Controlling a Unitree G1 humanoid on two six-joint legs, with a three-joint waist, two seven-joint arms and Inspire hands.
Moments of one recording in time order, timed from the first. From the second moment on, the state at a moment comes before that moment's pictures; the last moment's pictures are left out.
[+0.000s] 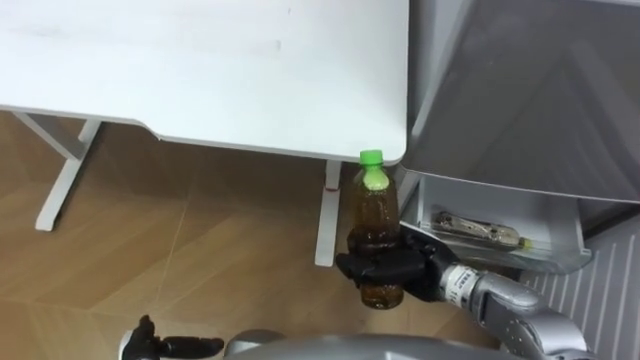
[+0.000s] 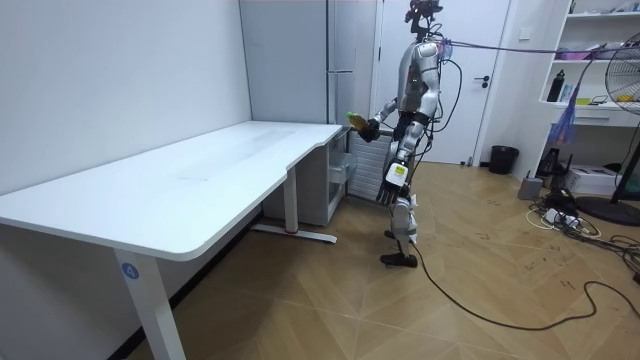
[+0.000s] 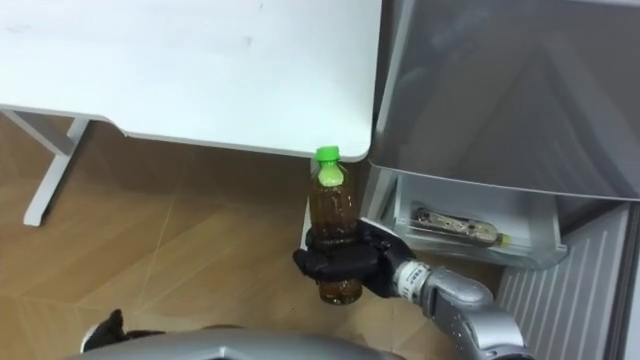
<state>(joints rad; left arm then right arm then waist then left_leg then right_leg) 0.28 0.26 -0.06 0.92 -0.24 0.08 0.18 0.20 -0.34 0.30 0.34 0.46 0.19 0.57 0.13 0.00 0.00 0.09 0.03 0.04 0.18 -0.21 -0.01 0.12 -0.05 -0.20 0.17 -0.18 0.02</state>
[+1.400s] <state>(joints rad) 0.30 0.22 -0.08 1.01 -0.18 0.12 0.16 0.26 -0.25 0.06 0.58 1.56 0.00 -0.20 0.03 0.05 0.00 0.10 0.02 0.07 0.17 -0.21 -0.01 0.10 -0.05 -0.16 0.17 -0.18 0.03</state>
